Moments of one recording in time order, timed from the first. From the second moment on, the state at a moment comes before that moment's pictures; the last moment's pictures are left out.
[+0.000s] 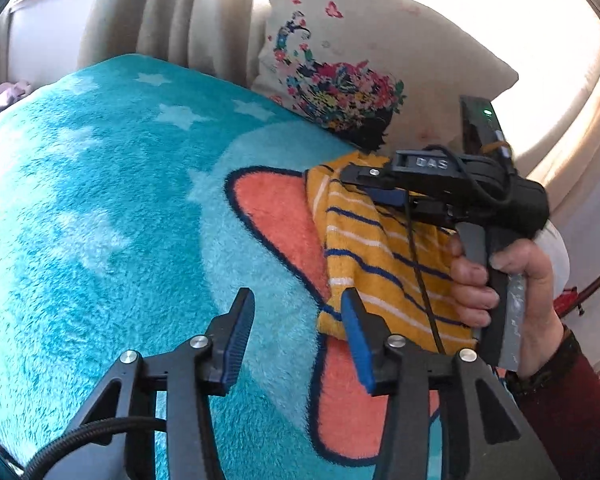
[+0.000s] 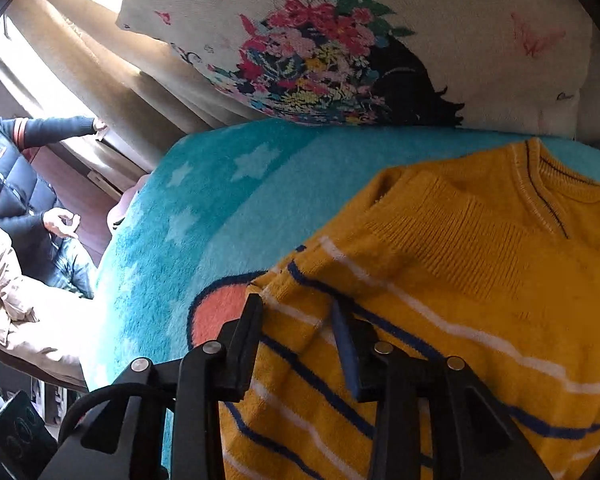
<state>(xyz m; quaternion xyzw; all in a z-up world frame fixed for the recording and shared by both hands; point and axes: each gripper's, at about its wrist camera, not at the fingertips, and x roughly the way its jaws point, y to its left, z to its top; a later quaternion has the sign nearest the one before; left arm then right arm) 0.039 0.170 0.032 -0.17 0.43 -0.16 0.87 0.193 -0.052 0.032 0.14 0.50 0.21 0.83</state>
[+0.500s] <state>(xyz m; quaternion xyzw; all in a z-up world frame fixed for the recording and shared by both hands) 0.025 0.161 0.044 -0.13 0.42 -0.11 0.89 0.131 -0.077 0.069 0.09 0.44 0.21 0.86</state>
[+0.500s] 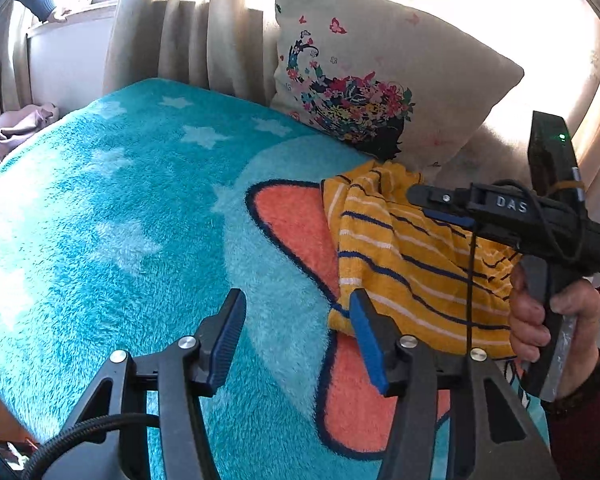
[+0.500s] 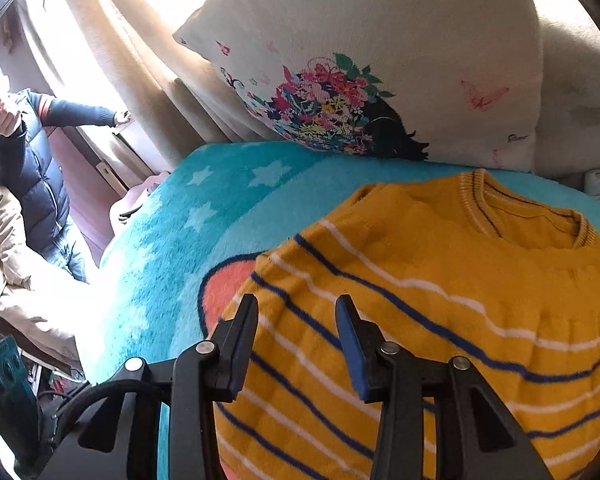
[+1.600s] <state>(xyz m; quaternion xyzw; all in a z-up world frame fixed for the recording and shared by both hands) 0.022 0.151 0.039 -0.14 0.43 -0.09 0.89 0.102 -0.087 0.062 0.02 0.42 0.15 0.90</state>
